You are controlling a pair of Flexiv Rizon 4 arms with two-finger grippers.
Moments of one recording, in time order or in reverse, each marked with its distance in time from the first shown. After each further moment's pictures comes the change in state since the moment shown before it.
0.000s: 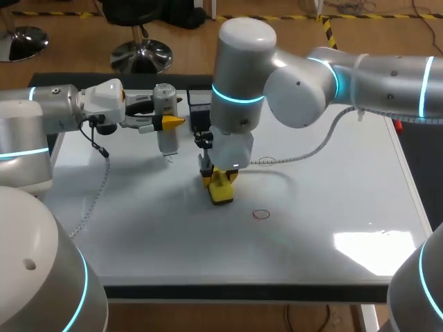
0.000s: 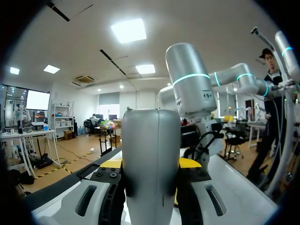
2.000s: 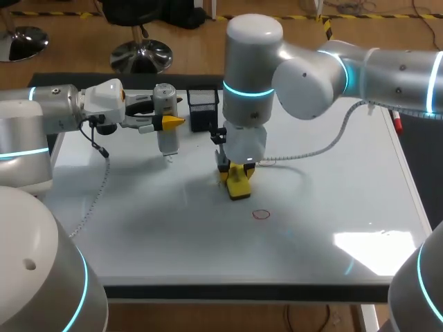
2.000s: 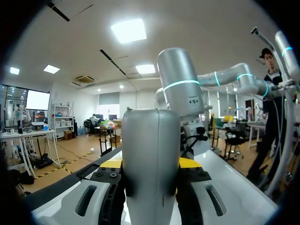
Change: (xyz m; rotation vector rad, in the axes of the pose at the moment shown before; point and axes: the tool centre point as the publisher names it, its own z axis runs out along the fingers) left arm 0.000 0.000 0.000 0.000 0.000 0.000; right arm 0.046 -0.009 -0.004 -0.023 0.059 0.056
